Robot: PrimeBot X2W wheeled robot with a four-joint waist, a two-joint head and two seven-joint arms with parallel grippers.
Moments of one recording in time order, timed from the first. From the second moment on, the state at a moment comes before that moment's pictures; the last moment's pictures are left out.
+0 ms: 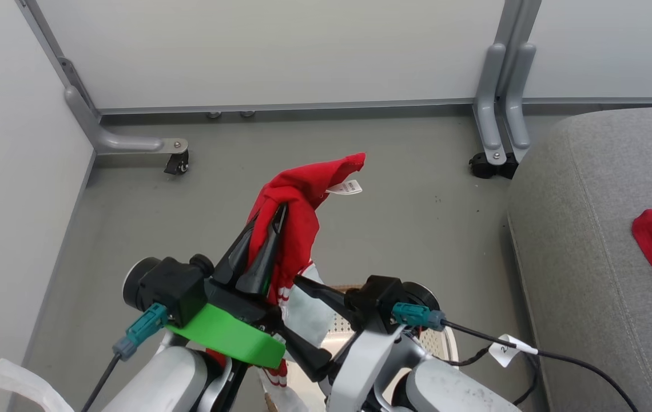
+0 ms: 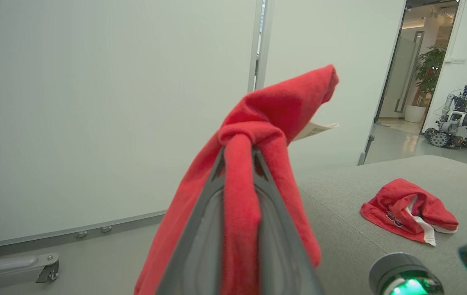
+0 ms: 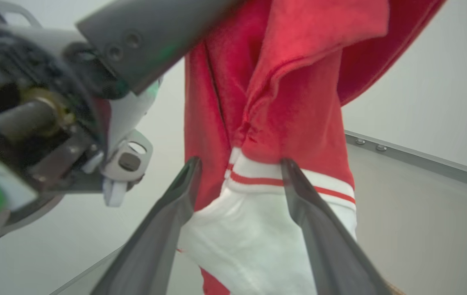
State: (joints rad) left arm -0.33 0.34 -0.69 -0.03 -0.62 0.09 -0.26; right arm -0.33 -0.05 0.77 0.19 0.44 0.13 -0.01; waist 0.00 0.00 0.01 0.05
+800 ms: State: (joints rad) left arm -0.37 0.29 -0.75 -0.02 -0.62 0.05 -0.25; right arm -0.59 -0.05 0.92 0.44 0.62 0.13 -0.15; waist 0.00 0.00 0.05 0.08
